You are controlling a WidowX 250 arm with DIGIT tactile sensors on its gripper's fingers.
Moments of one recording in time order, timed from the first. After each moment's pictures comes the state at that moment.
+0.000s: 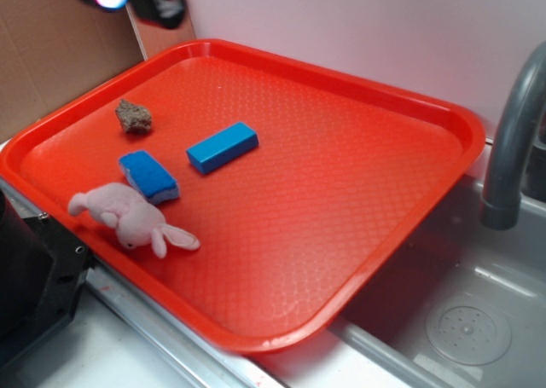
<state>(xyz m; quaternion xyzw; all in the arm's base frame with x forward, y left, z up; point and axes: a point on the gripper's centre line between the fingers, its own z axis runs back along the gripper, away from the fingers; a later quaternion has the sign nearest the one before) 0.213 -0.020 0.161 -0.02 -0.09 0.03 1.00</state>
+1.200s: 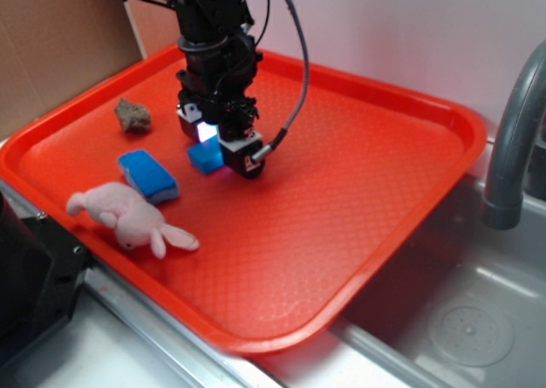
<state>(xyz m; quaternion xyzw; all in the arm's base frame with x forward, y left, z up) 0.233 -0.019 0.019 0.00 0.01 -0.03 1.00</state>
